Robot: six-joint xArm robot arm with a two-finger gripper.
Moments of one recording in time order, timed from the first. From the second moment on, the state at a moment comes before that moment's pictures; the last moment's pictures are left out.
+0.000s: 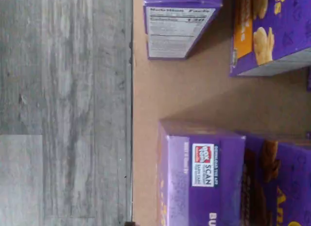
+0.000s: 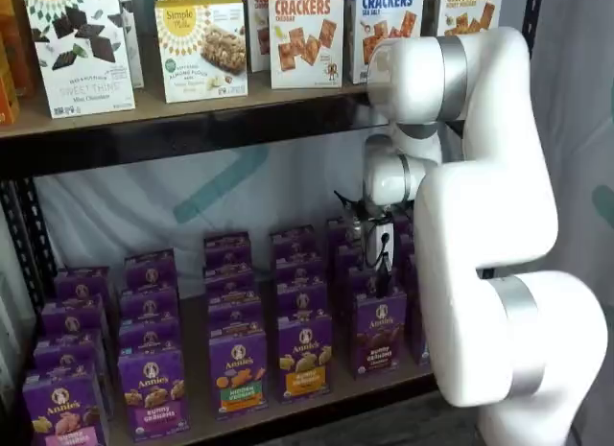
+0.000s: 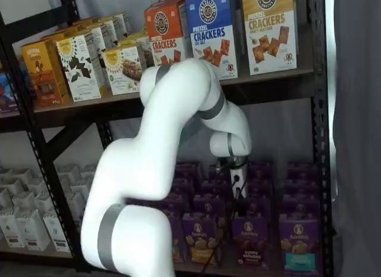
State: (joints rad) arm -0.13 0.88 -1.46 -0.06 0.56 -1.64
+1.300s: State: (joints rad) arm -0.15 0.98 -1.51 -0.01 0.51 -1.71
